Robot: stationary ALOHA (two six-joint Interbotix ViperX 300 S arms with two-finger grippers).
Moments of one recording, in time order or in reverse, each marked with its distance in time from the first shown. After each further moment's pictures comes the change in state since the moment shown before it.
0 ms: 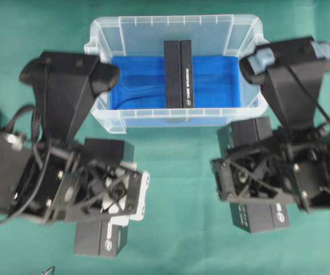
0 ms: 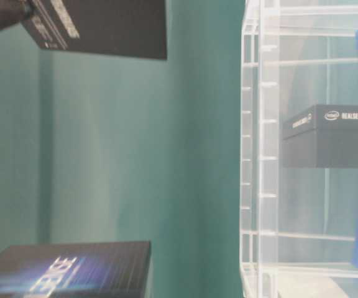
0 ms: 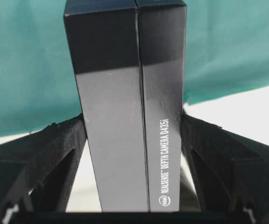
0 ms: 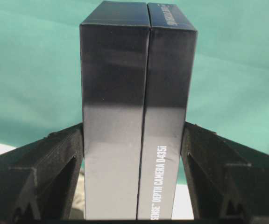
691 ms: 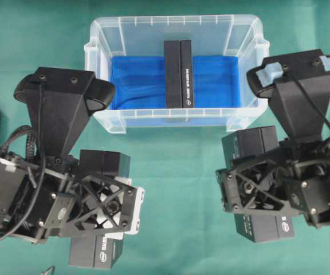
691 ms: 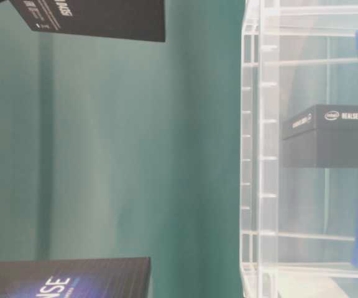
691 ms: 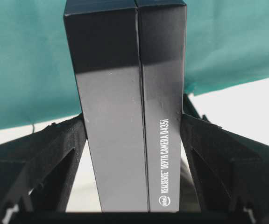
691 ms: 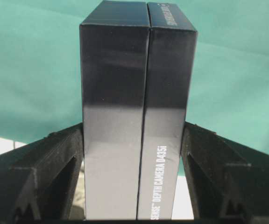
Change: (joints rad) left arm -0.031 0.002 0.005 0.000 0.000 -0.026; right arm 0.028 -0.002 0.000 0.000 0.005 0.034
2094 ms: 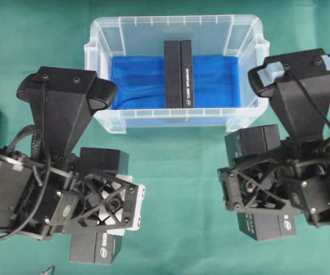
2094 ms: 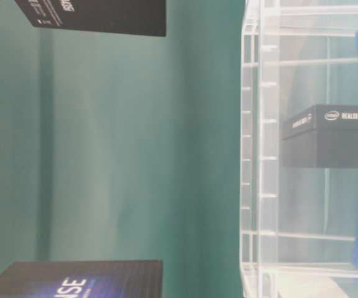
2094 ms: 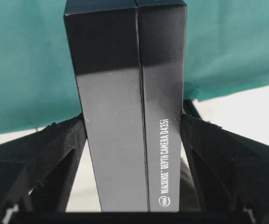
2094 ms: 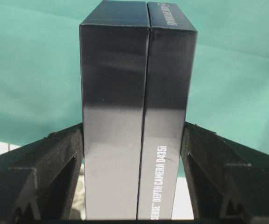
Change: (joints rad) left arm 0.006 0.000 0.025 0.008 0.000 0.003; right arm 0.000 0.000 0.000 -0.008 0.021 -0.002
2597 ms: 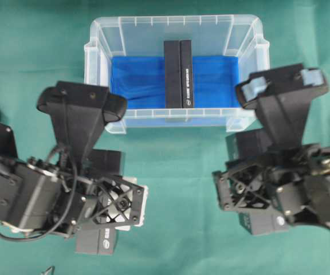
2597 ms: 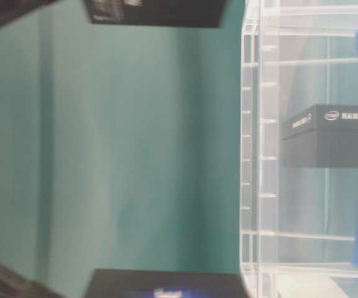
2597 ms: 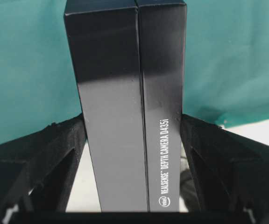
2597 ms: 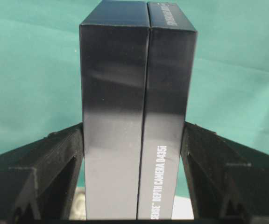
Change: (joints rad) left arm 0.002 -0.005 0.181 0.011 -0.100 -0.003; right arm 0.000 0.002 0.164 -0.008 -0.095 0.003
